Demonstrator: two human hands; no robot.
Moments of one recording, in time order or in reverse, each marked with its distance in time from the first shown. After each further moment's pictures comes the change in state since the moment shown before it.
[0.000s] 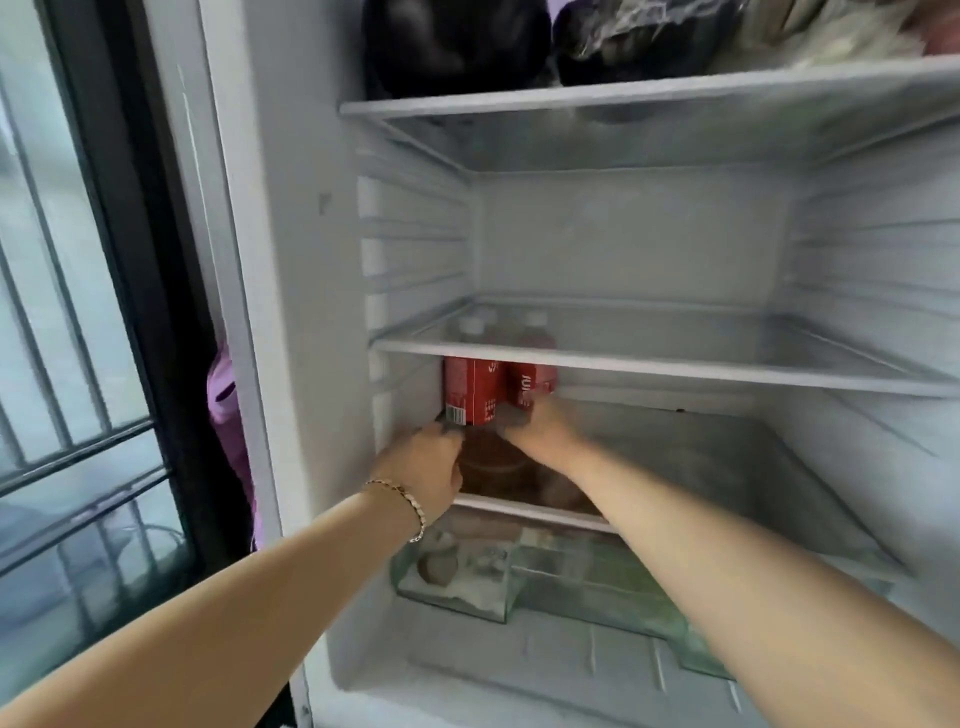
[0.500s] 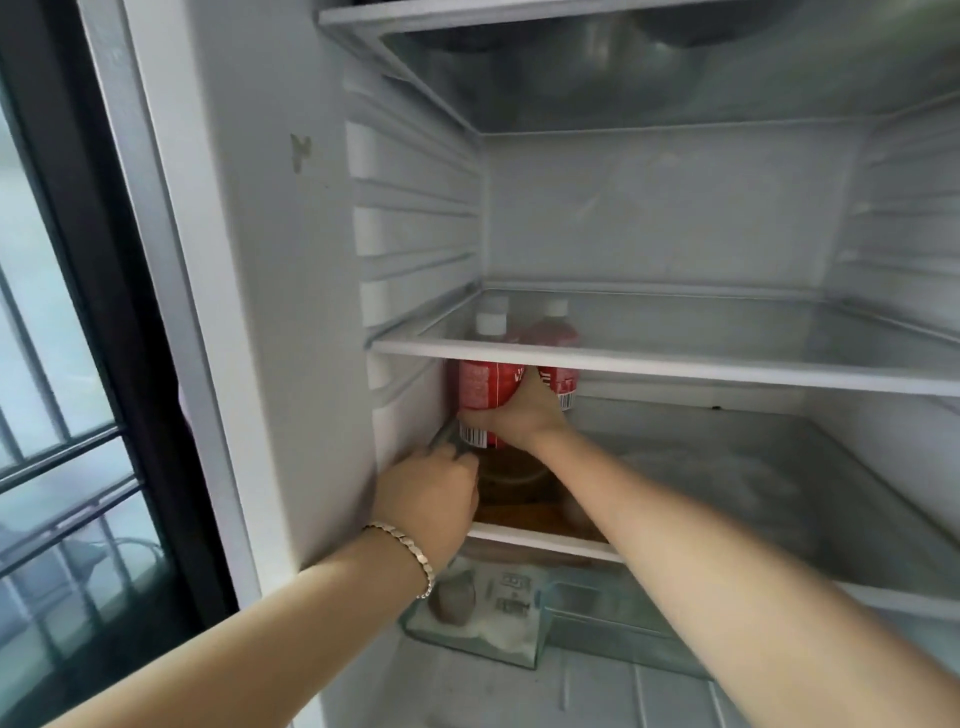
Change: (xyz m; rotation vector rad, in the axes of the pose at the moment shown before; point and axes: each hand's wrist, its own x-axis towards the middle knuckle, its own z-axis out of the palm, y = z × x) left_hand 0.020 -0.018 0.029 0.166 0.104 0.053; right_hand 0.067 -0.009 0.041 0.230 0.027 0.095
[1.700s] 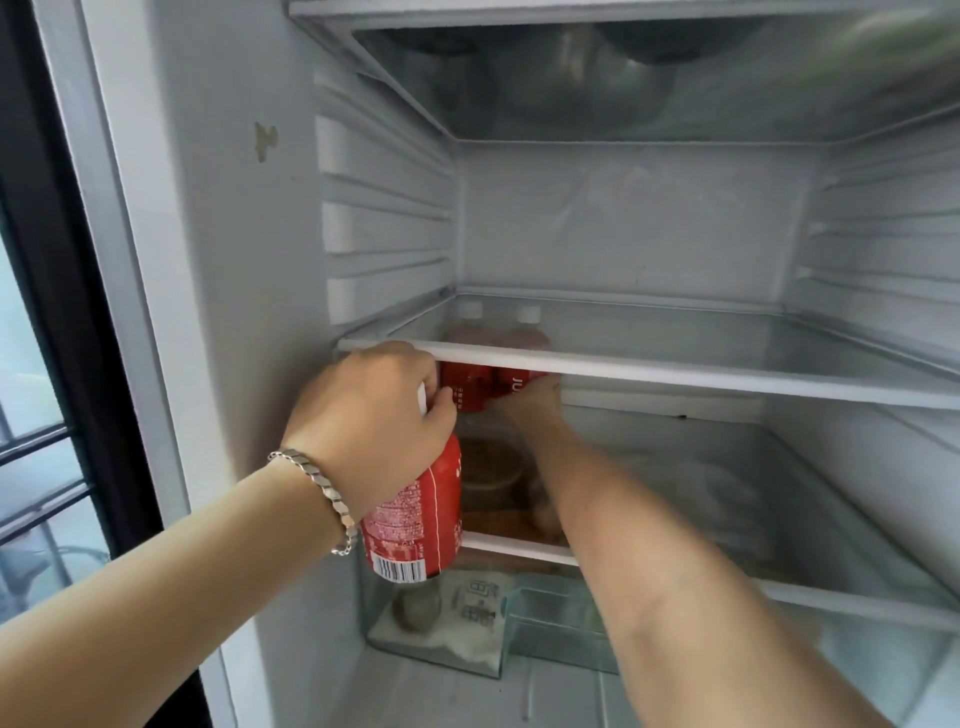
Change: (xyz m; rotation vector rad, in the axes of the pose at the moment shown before) left_hand 0.001 -0.007 -0.087 -0.405 0.269 -0.120; right_hand 0.078 0.056 -0.002 0.178 0.261 0.275
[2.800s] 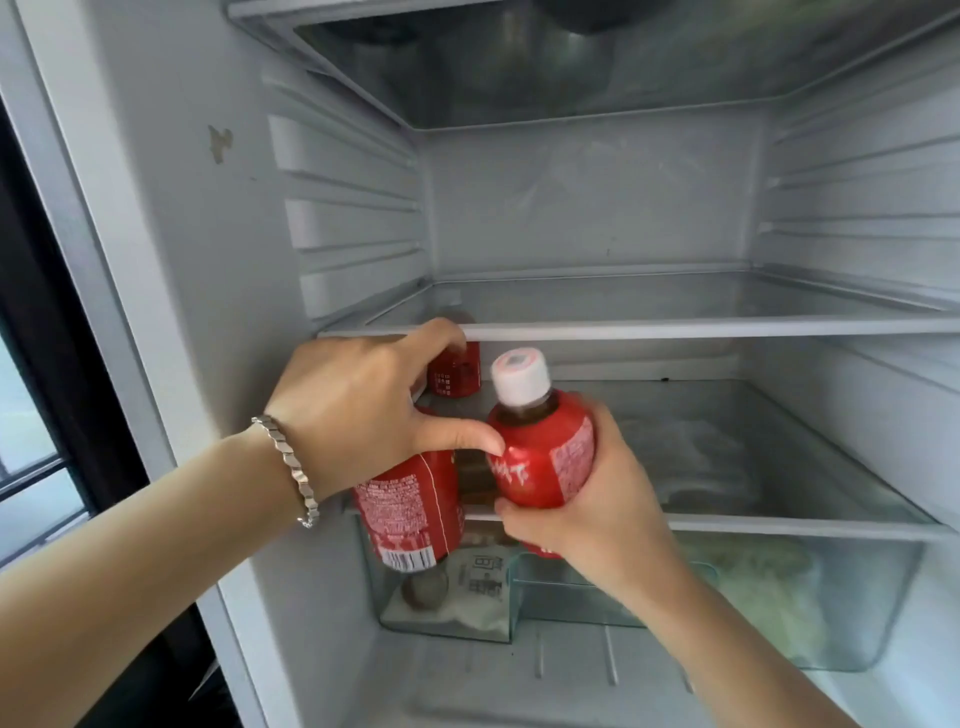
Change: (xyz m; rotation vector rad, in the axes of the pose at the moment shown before) left_hand -0.001 -0.005 -0.011 0.119 -0.022 0.476; right_hand -0.226 0.011 -0.104 0.067 -0.120 -0.437
